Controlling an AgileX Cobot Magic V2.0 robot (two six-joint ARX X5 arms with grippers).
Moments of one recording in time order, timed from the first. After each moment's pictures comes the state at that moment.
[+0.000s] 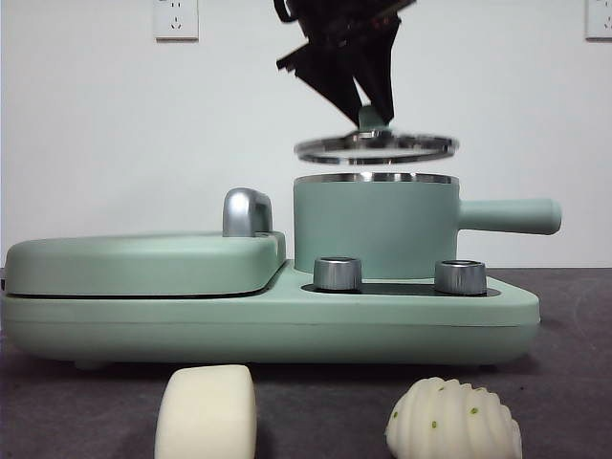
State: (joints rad) left arm -0.72 2.16 2.38 -1.16 0.13 0.17; right arm 0.00 0.57 0.85 -0.70 -0.84 0.15
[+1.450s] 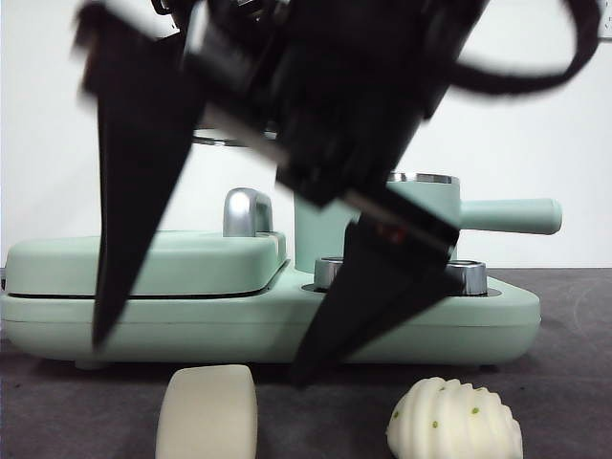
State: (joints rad) left arm -0.40 2.10 2.41 -1.23 0.13 0.17; right arm 1.11 1.52 0.90 -0.41 -0.14 0.65
